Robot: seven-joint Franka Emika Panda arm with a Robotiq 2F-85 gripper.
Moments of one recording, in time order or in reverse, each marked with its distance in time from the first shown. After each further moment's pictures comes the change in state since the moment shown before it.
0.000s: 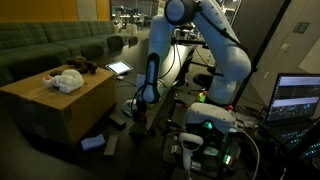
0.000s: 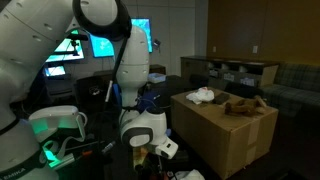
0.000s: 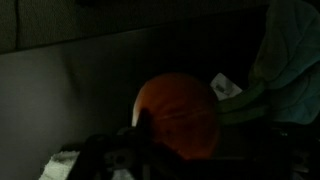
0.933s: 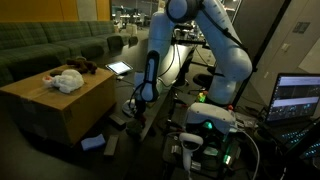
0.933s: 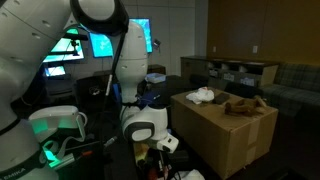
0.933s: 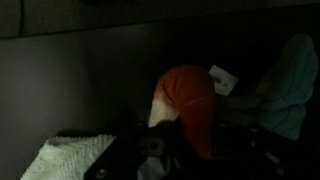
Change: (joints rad) arm 0.042 -0.042 -0.016 0.002 0.000 -0.065 -0.030
